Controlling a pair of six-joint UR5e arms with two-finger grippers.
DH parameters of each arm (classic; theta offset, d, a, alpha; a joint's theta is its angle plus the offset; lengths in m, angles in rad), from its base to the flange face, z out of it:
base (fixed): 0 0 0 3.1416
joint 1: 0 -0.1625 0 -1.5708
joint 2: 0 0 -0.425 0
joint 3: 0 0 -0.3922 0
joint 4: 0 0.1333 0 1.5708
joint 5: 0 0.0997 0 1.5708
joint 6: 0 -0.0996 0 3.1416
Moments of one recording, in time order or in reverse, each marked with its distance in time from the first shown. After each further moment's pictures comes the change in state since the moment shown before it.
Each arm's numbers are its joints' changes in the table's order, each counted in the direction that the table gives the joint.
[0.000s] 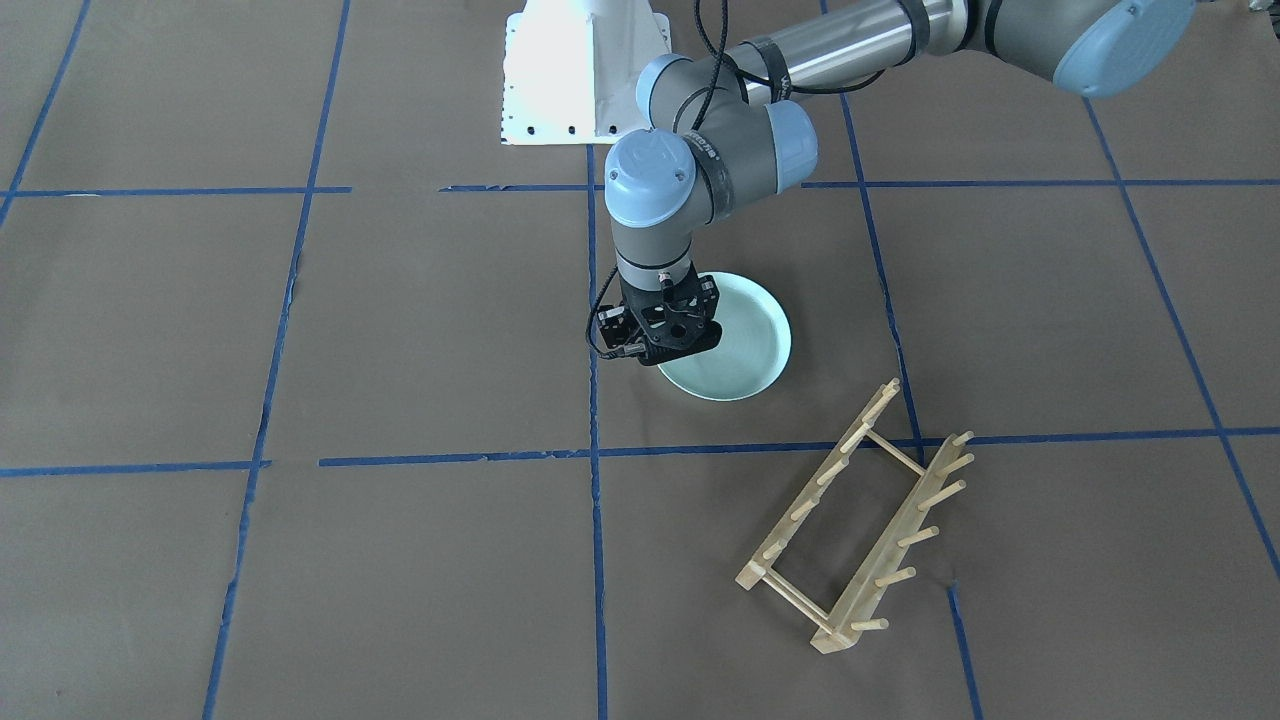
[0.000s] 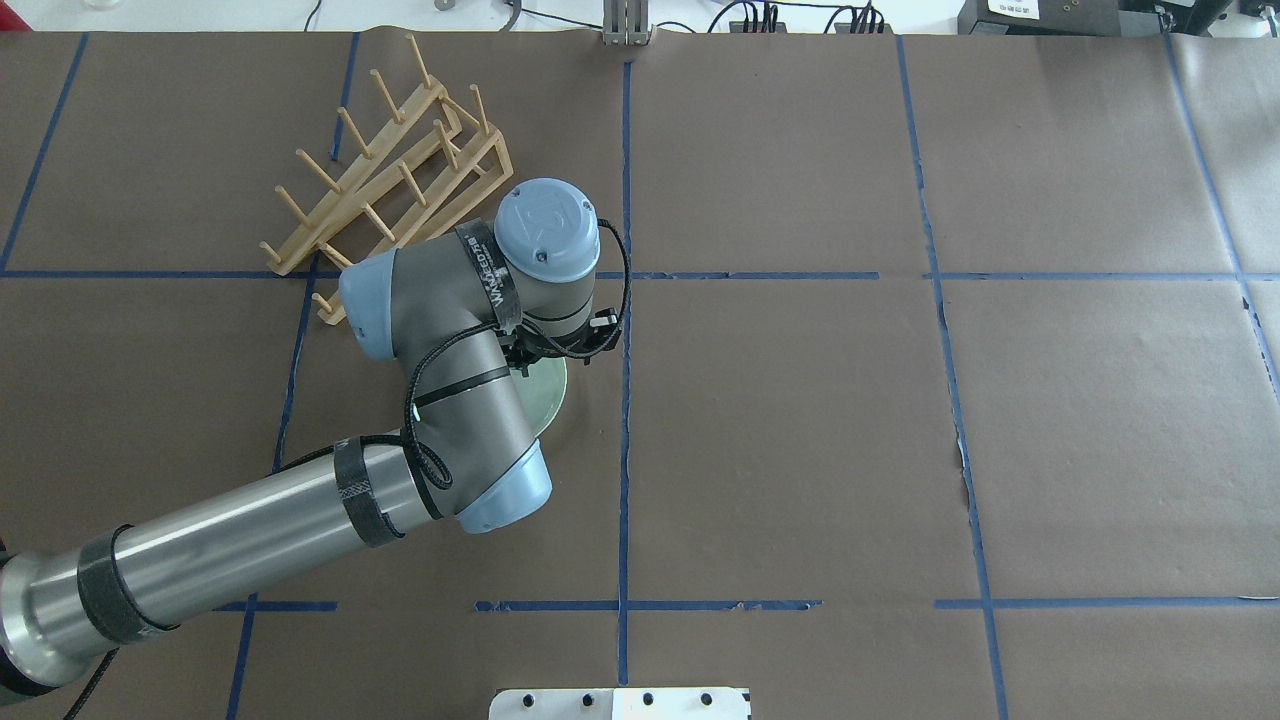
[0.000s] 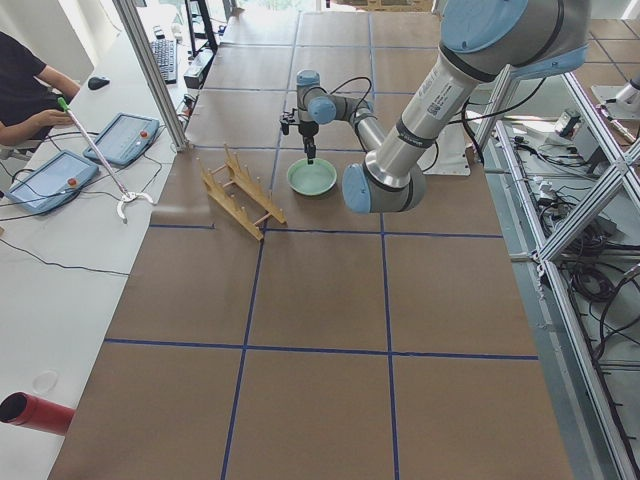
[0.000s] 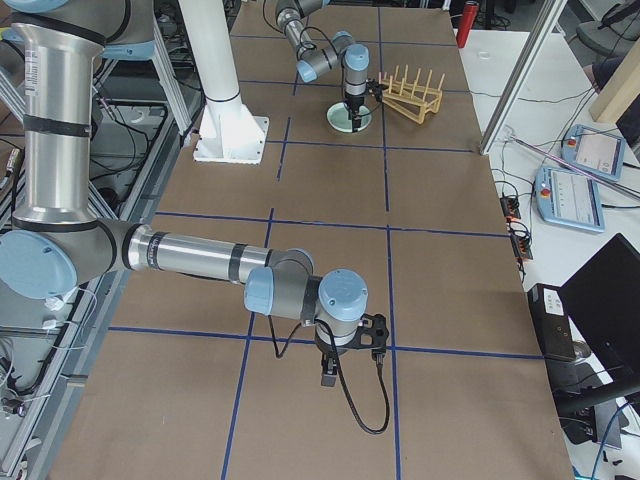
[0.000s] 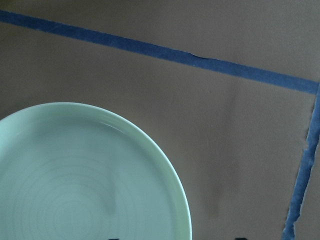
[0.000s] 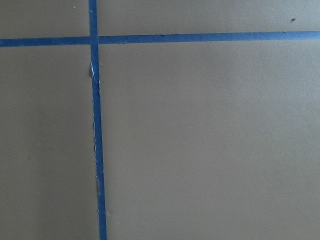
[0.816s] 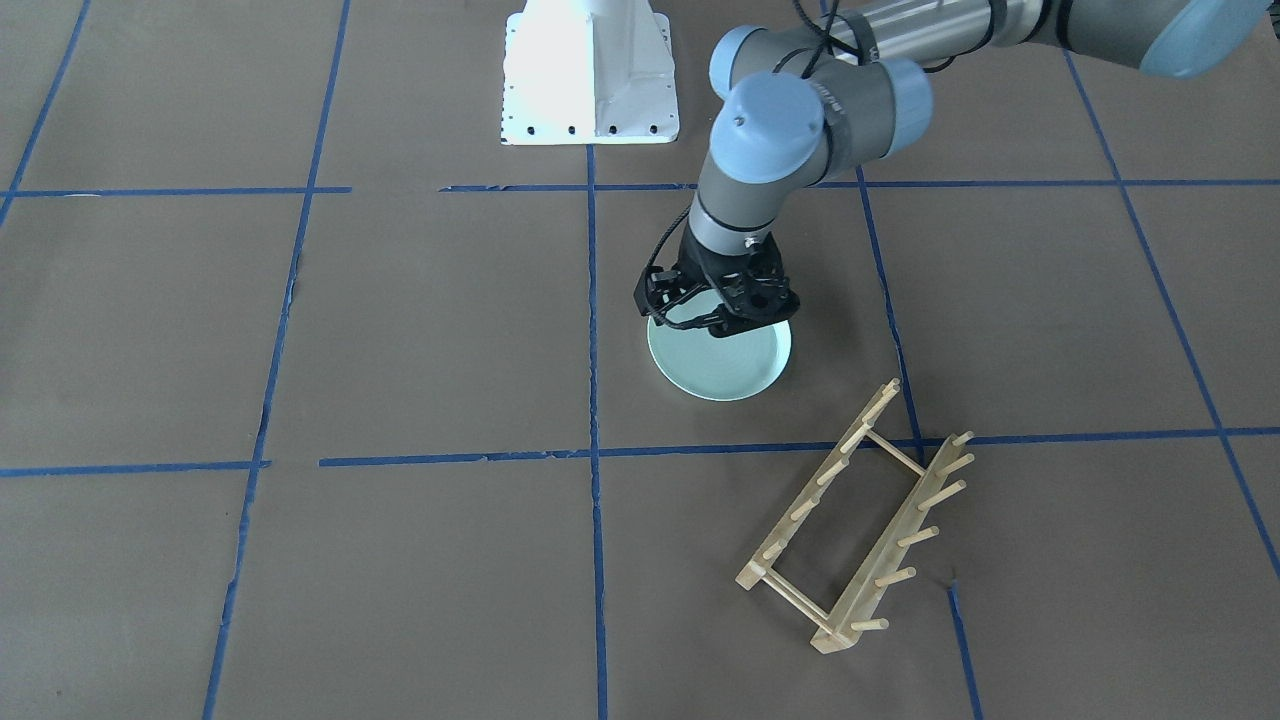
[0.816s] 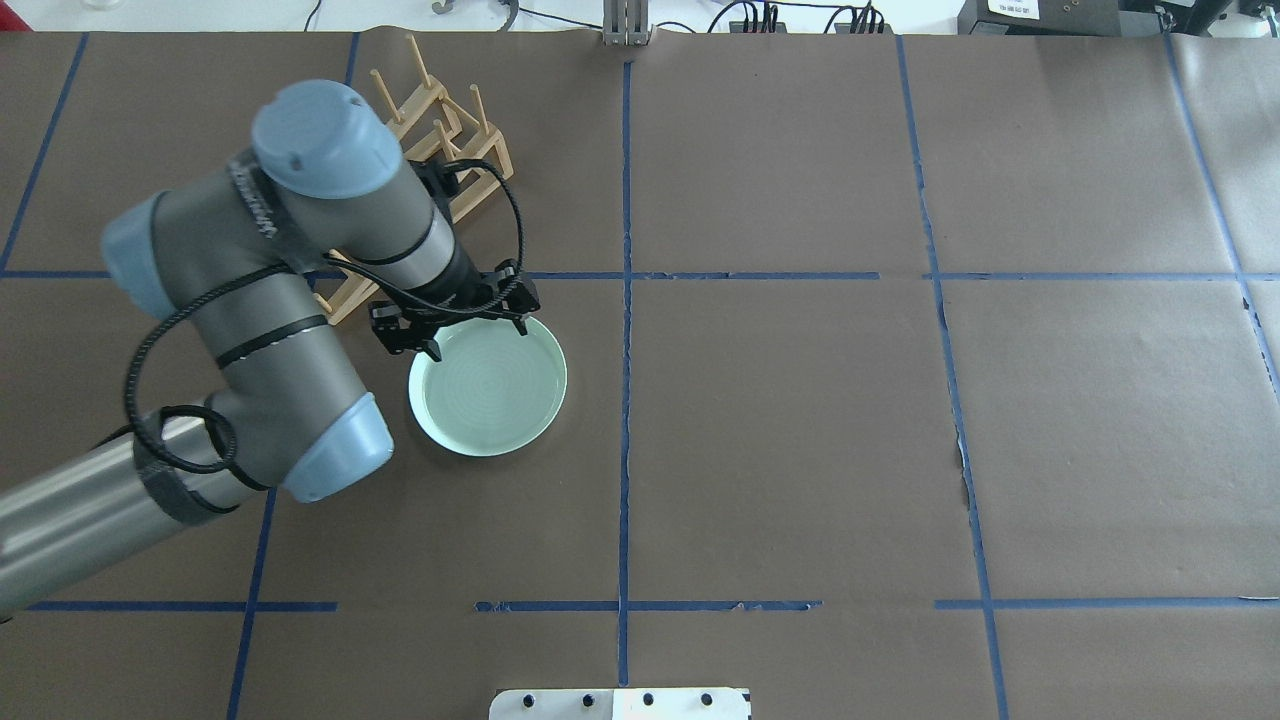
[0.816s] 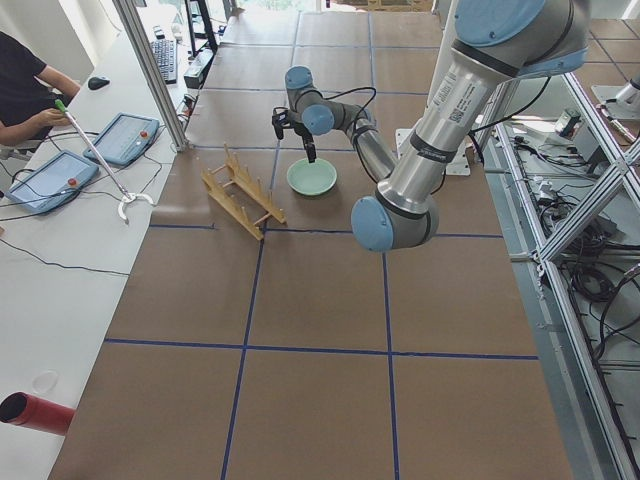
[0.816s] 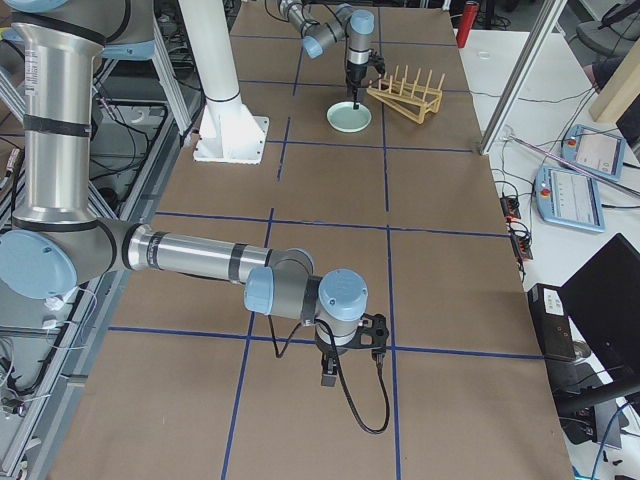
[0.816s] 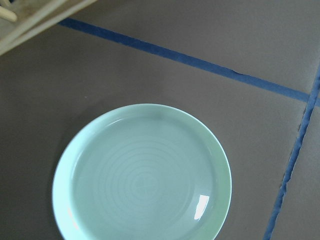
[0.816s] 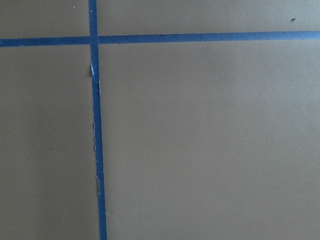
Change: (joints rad) left arm 0.079 0.078 -0.148 -0.011 -0.157 0.042; right arm 0.000 0.000 0.000 0.000 0.000 0.000
